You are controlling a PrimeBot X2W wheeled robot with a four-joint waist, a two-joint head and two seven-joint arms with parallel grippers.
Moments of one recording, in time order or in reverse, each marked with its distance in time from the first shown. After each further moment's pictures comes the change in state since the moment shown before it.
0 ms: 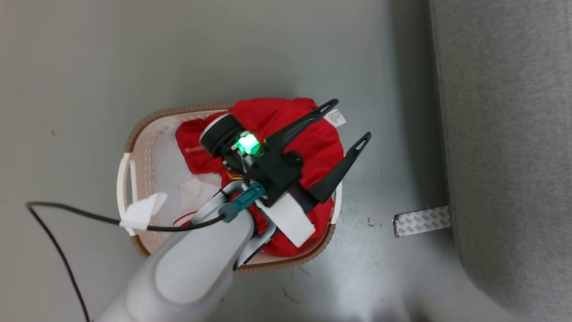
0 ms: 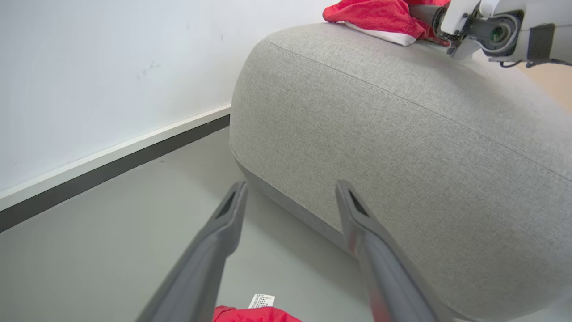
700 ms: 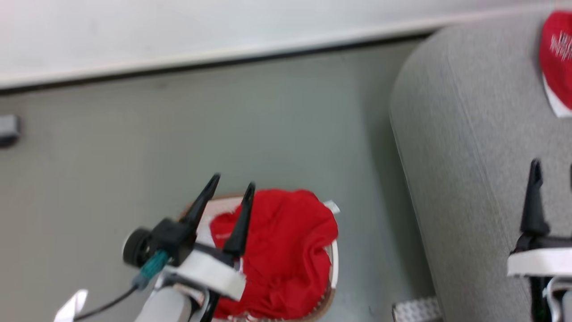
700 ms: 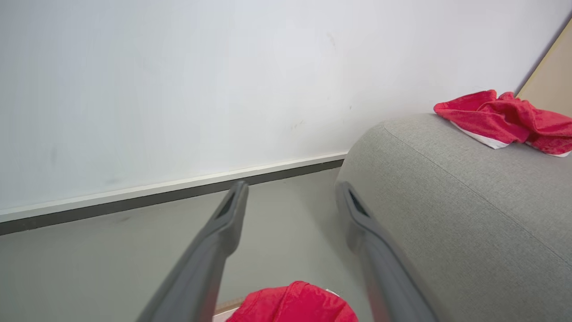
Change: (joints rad) left arm 0.462 -0.028 0.372 -0.030 -0.061 0.118 -0.037; right arm 0.750 0.314 0.216 -0.582 -0.059 0.000 -0.007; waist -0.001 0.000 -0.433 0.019
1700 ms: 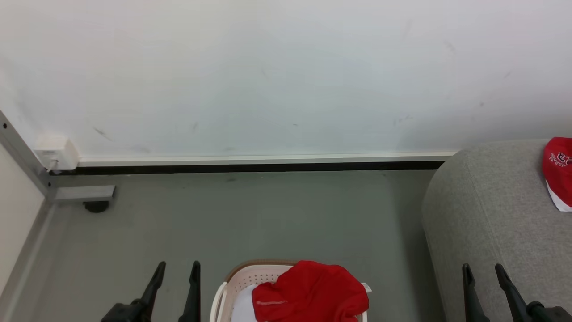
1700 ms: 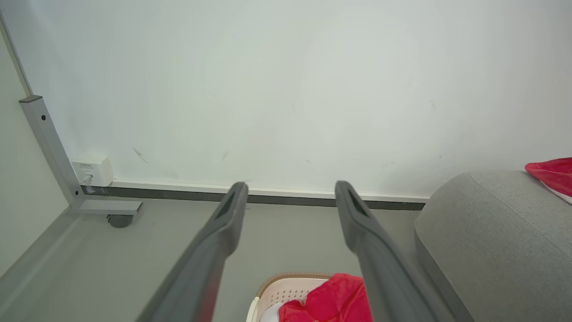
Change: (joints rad) left arm 0.362 -0.122 0.329 -0.018 0.113 -0.082 -0.001; right arm 0.287 0.027 0.169 0.081 0.019 0.000 0.000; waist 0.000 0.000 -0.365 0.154
